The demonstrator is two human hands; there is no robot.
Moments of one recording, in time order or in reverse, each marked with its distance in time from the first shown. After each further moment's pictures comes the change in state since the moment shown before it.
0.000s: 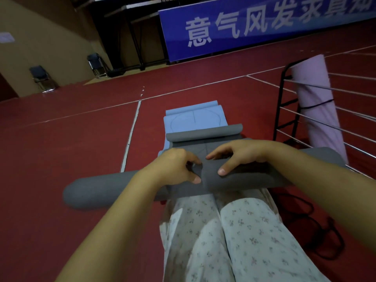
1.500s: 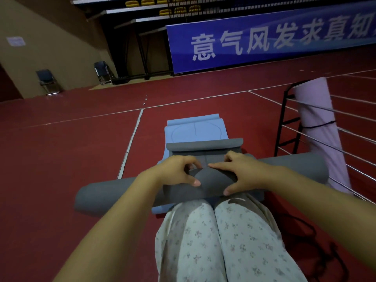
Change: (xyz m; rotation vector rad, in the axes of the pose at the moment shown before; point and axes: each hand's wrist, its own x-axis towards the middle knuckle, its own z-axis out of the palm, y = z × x) left_hand 0.054 -0.045 0.009 -0.221 0.010 0.041; right_hand 0.015 0.021 -0.001 -0.737 0.239 -0.044
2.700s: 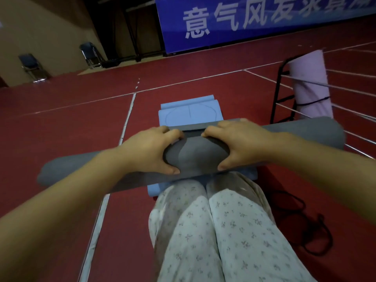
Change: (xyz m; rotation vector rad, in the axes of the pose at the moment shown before) left_hand -0.045 0.028 -0.033 0.528 0.145 0.222; right_hand -0.030 -0.020 -0.046 -0.130 0.130 -0.076
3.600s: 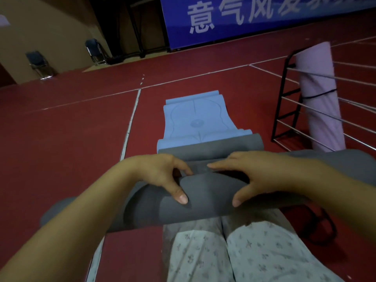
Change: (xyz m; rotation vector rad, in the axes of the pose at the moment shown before) left_hand -0.038 0.017 0.023 -0.683 -0.586 -0.153; right_hand -0.062 -0.043 0.020 0.266 -0.257 -0.043
